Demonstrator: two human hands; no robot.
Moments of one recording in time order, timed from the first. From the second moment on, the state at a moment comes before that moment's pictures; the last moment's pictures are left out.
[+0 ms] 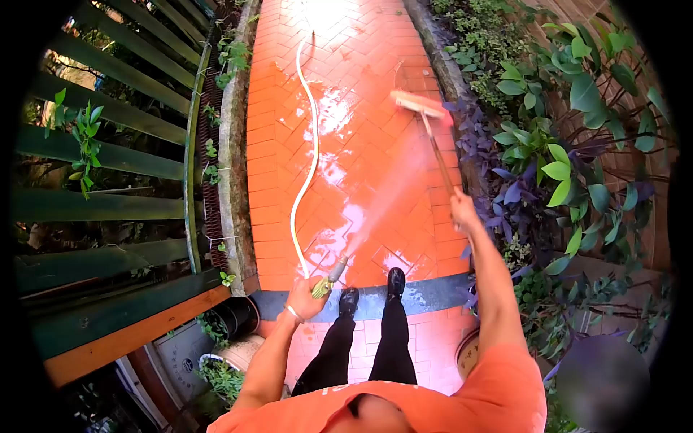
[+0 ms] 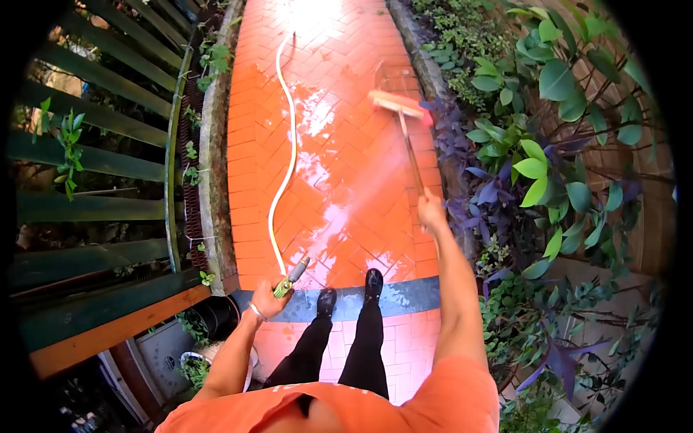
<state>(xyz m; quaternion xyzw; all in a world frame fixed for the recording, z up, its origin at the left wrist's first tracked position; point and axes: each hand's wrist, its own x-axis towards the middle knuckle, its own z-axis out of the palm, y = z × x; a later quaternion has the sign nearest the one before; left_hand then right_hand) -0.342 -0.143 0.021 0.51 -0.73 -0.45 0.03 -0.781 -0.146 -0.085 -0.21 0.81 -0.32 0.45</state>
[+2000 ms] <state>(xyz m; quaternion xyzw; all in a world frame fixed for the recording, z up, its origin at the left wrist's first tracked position) -0.346 -0.127 0.009 0.66 -0.60 -0.44 0.05 -0.658 0.040 0.110 -0.24 0.77 0.00 0.59</state>
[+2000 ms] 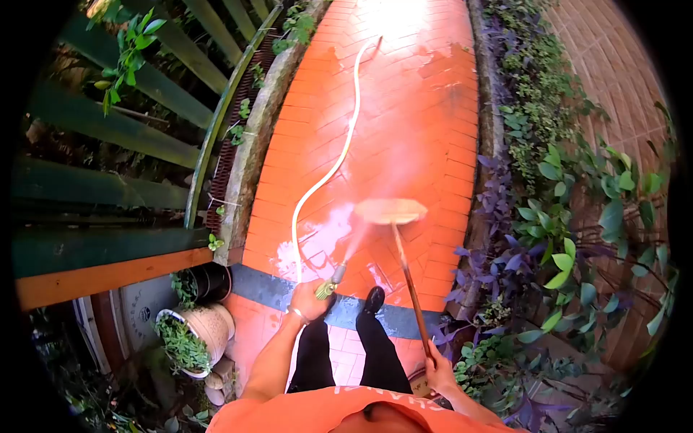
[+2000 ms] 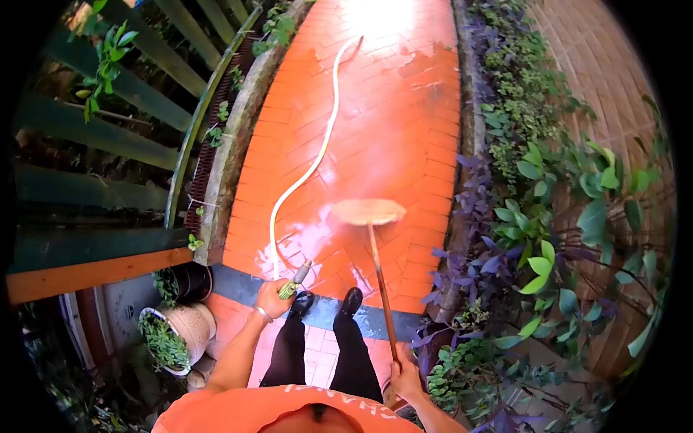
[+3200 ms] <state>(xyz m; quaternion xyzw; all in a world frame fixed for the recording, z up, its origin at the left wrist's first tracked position) -0.155 -0.089 -0.009 0.77 -0.48 -0.39 0.12 -0.624 -0.026 0.049 -0.63 0.69 -0.17 0.31</state>
